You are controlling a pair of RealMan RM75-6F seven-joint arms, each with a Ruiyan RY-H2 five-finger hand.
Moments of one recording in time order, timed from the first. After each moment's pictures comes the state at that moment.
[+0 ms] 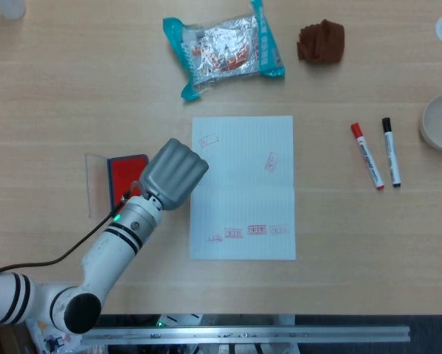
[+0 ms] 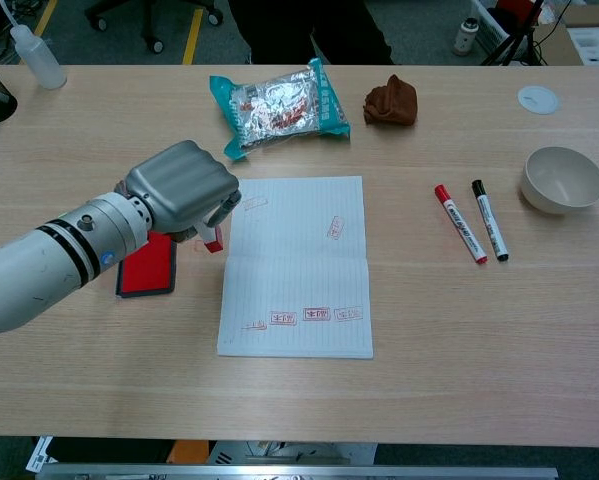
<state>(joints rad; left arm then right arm) -0.87 -1.53 0.01 -1.88 0.86 1.13 1.12 0.06 -0.97 0.06 -1.55 -1.49 1.46 0.08</state>
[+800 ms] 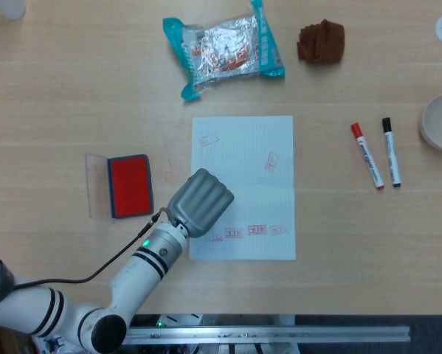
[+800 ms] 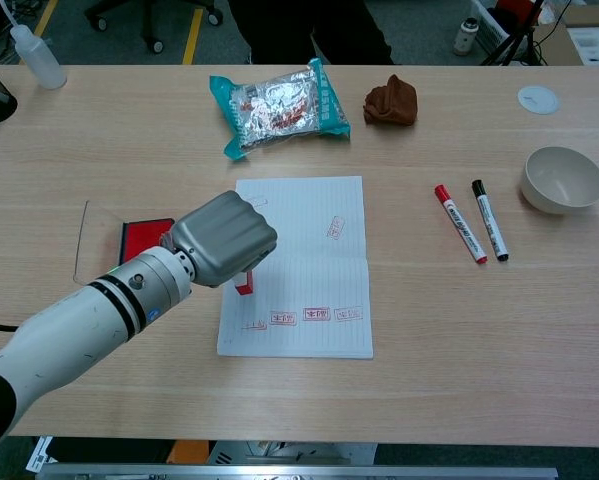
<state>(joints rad) -0.87 -1.72 0.07 -1.82 0.85 1.20 1.21 0.06 -0.97 0.06 -1.54 -1.49 1.46 0.09</state>
